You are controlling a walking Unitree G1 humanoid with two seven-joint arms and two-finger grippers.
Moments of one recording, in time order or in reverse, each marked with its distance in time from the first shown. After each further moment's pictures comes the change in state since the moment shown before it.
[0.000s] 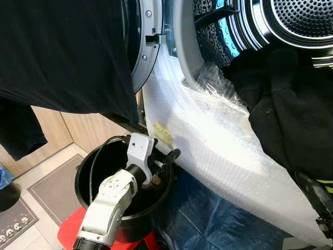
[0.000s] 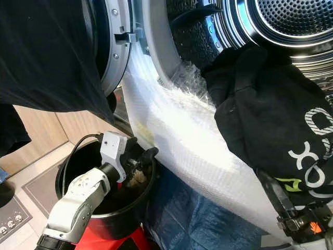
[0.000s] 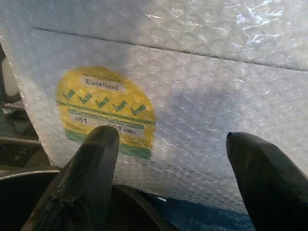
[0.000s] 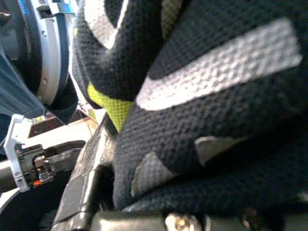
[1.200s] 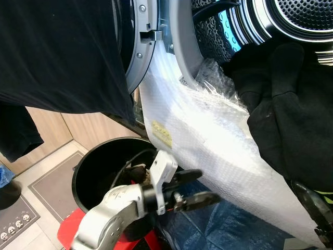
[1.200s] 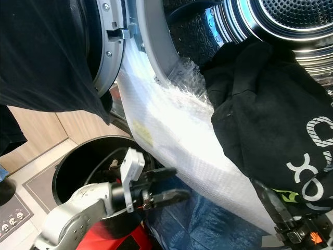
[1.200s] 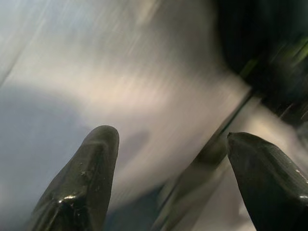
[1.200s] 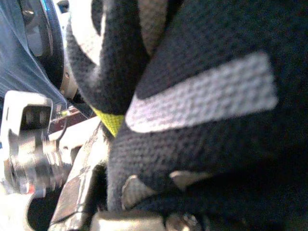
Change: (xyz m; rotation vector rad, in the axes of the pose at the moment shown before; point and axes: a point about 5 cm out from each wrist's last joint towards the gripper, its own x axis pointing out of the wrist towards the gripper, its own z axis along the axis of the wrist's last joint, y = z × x) left arm -0.011 -0.079 0.034 -0.313 -0.079 -0.824; right arm -0.003 0.007 -0.004 0.057 0.010 0.103
